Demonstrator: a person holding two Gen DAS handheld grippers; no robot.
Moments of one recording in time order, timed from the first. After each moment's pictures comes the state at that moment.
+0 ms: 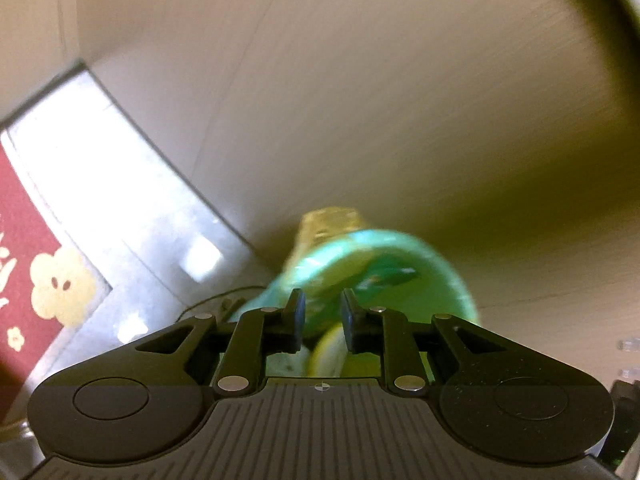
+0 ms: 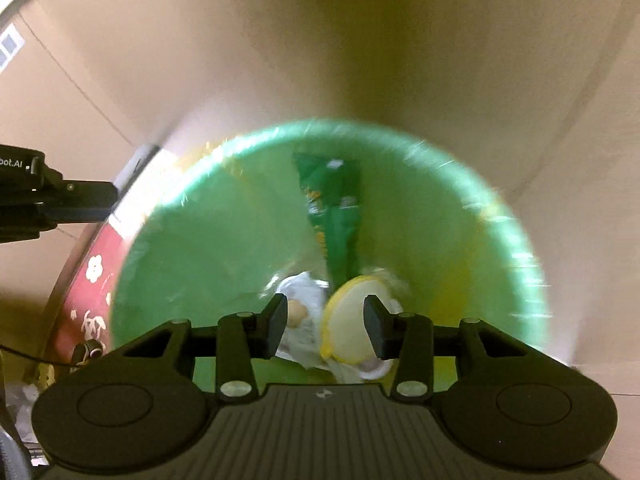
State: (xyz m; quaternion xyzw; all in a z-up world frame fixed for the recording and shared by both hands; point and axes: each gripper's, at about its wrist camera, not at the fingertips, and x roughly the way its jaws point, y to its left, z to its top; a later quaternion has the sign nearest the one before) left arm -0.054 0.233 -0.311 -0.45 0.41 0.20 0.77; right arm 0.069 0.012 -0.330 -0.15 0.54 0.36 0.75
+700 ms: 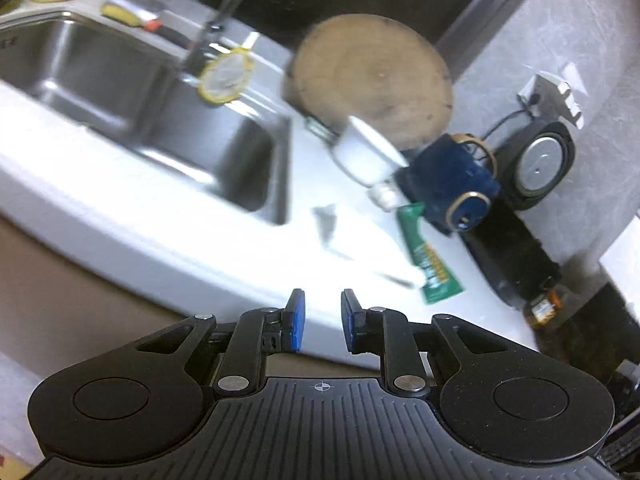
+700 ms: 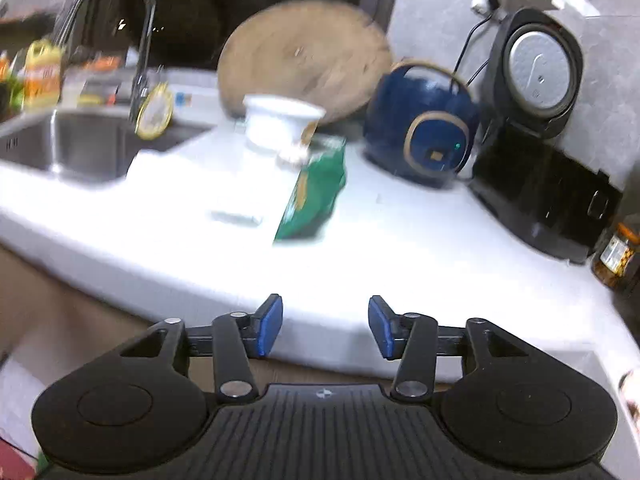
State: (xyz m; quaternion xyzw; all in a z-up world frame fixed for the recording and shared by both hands) left arm 0.048 0.178 -0.030 -0.32 0.26 -0.01 0.91; right arm 0.120 -0.137 -0.033 -0.12 0.26 0.14 0.95
